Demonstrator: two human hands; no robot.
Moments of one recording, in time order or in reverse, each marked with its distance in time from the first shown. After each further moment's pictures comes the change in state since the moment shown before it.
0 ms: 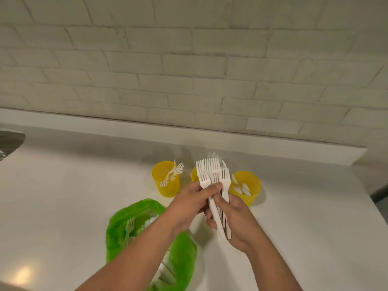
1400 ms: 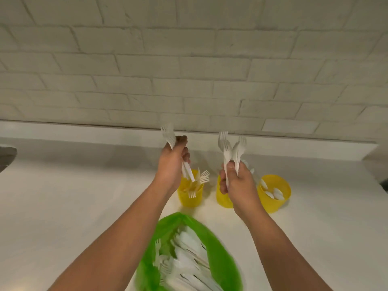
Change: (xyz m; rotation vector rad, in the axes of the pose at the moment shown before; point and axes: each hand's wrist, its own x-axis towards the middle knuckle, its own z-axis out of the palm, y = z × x) left_hand 0.065 0.072 -0.139 -0.309 0.398 0.258; right_hand 0.102 0.001 0.082 -0.310 0.462 -0.291
